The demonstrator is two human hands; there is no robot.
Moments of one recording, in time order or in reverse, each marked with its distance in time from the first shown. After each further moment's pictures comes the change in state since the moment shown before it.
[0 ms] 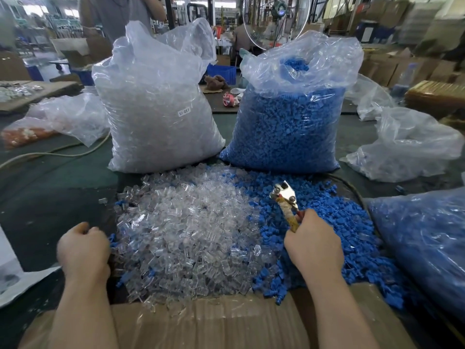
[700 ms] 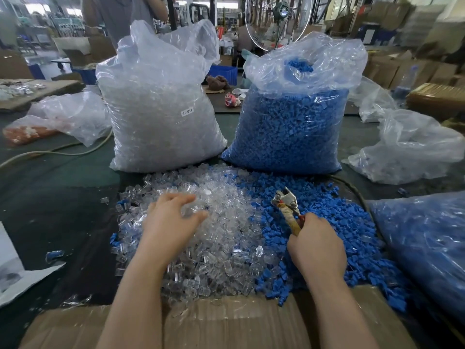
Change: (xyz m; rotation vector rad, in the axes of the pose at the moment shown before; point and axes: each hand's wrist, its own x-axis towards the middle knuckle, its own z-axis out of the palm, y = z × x) left_hand -0.088 0.031 0.046 0.745 -0.597 0.621; right_hand -0.002 0.000 0.003 -0.115 0.002 -0.005
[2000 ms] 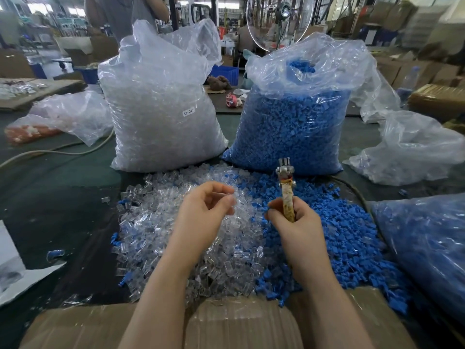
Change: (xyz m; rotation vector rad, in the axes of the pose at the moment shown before) left_hand -0.007 0.033 0.019 -0.638 -0.071 0.167; right_hand -0.009 -0.020 0.000 1.120 -0.106 -0.207
